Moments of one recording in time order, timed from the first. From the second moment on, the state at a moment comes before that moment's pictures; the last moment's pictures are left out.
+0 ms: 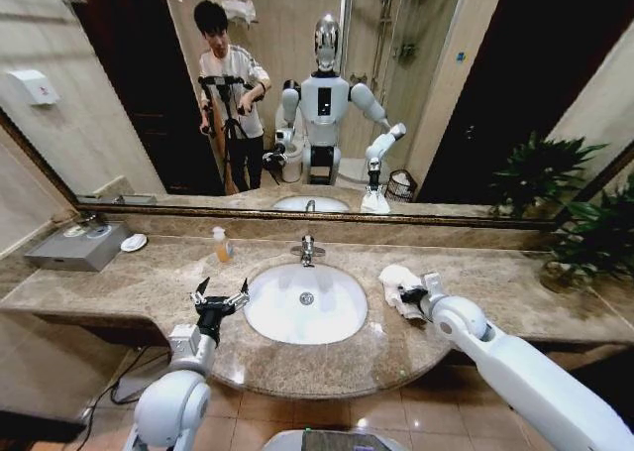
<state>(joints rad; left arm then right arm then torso) 1.68 -1.40 -0.62 -2.34 -0.15 0.32 -0.09 -0.98 0.70 0.06 1.92 0.93 -0.73 0.50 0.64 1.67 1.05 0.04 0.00</state>
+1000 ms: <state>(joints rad) 1.68 -1.40 -0.62 -2.34 -0.15 0.32 -0.09 -0.98 0.73 0.08 1.97 1.12 -0.73 0.67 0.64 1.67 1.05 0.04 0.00</state>
